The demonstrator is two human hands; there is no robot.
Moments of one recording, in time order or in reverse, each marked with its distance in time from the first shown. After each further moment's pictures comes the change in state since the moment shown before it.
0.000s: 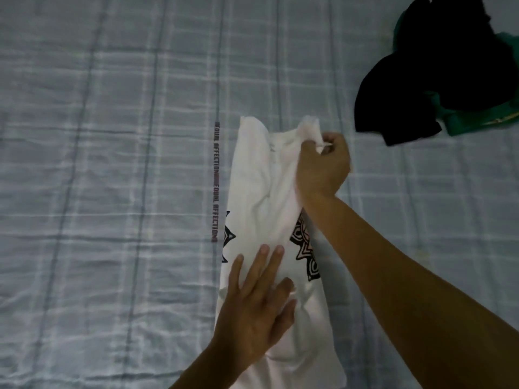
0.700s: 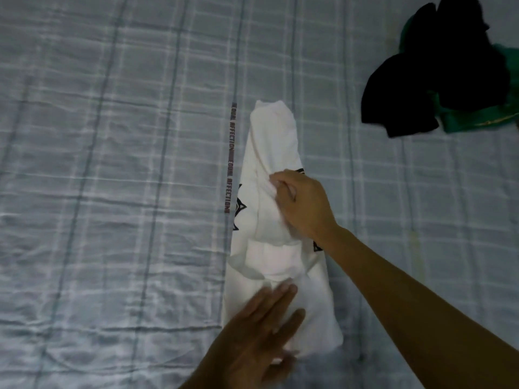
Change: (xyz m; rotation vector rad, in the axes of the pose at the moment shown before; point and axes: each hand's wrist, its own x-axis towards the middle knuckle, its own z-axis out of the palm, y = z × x) left_hand -0.083 0.013 -0.016 -0.008 -0.255 0.271; right_hand -0.067 0.045 -0.038 -0.382 -0.773 -0.536
